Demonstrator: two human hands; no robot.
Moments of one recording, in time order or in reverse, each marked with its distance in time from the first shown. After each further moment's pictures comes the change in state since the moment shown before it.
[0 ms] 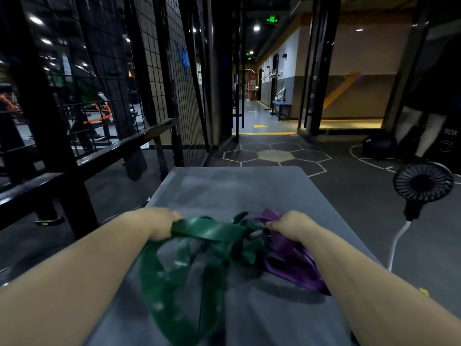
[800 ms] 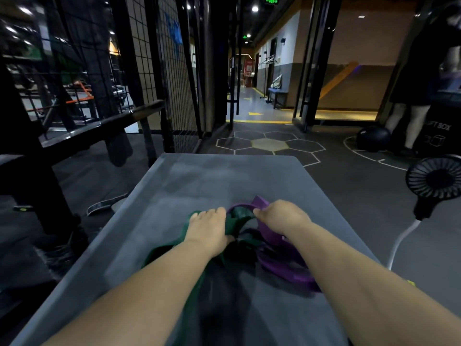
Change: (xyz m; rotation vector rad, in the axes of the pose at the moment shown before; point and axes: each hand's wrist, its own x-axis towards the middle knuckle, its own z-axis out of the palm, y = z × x) left_hand 0.063 0.127 0.043 -0.242 0.566 0.015; right_hand 0.018 -0.014 0.007 -0.081 0.062 -0.042
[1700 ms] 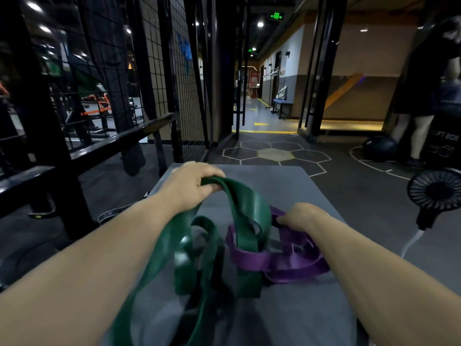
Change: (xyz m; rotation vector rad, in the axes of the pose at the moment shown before) left_hand 0.006 -0.065 -0.125 -0.485 0.248 0.291; right_hand 0.000 0.007 -0.033 -0.151 -0.041 0.120
